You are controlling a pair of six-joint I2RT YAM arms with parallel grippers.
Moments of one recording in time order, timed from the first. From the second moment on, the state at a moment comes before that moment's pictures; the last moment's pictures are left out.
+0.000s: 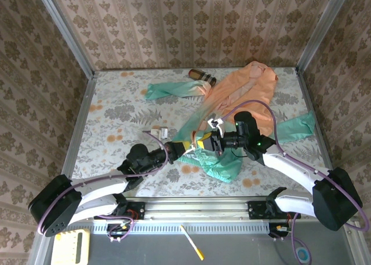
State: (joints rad) left arm -0.86 1.08 0.22 0.86 0.32 -0.89; right arm 0.53 1.19 0.65 0.10 -0.77 0.18
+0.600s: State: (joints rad) left arm -0.86 1.08 0.19 0.88 0.29 -0.91; right arm 0.53 1.19 0.65 0.10 -0.76 0.18
